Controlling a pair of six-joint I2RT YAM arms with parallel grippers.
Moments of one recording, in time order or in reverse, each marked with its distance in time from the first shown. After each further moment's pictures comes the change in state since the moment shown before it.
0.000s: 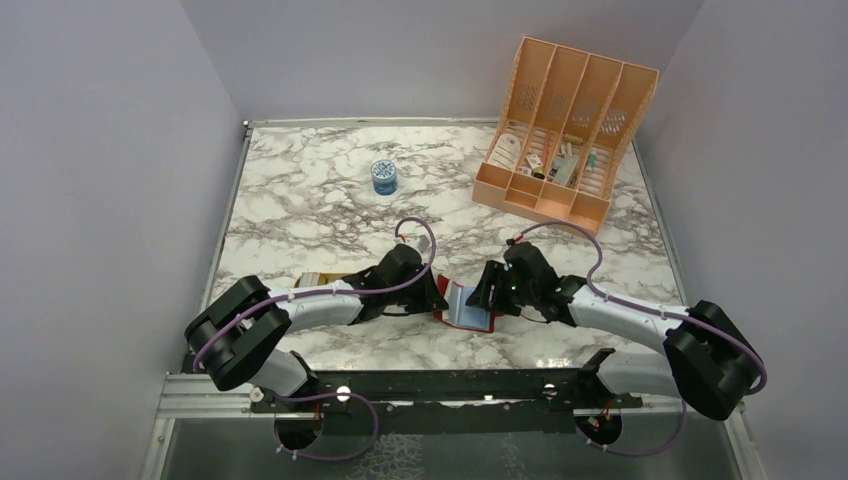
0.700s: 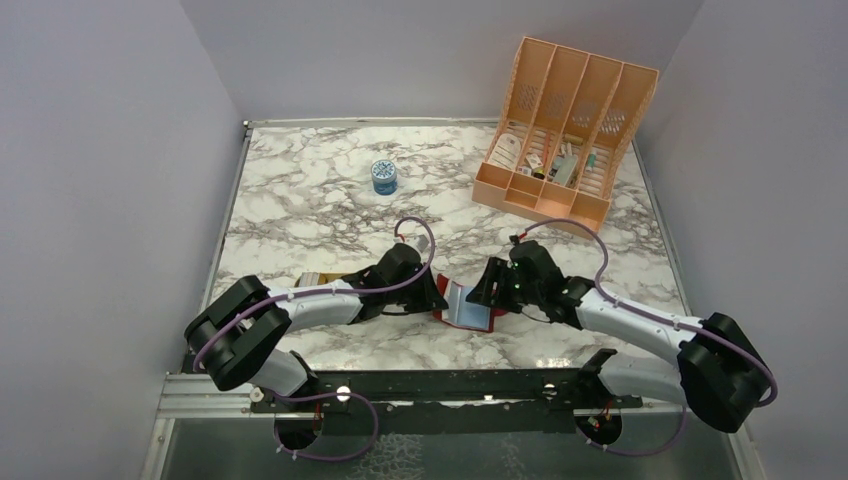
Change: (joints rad) left arm 0.008 0.000 0.000 0.000 0.010 0.001; right arm 0.000 -0.078 0.001 -0.009 -0.020 -0.003
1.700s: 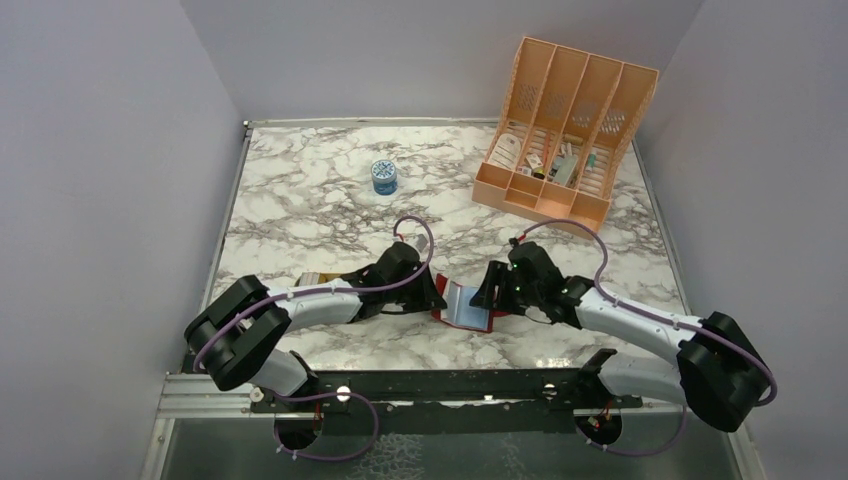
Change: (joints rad) left arm 0.013 0.000 0.004 -0.017 0.013 0.008; right arm 0.000 -0.003 0.010 -0.072 0.025 -0.048
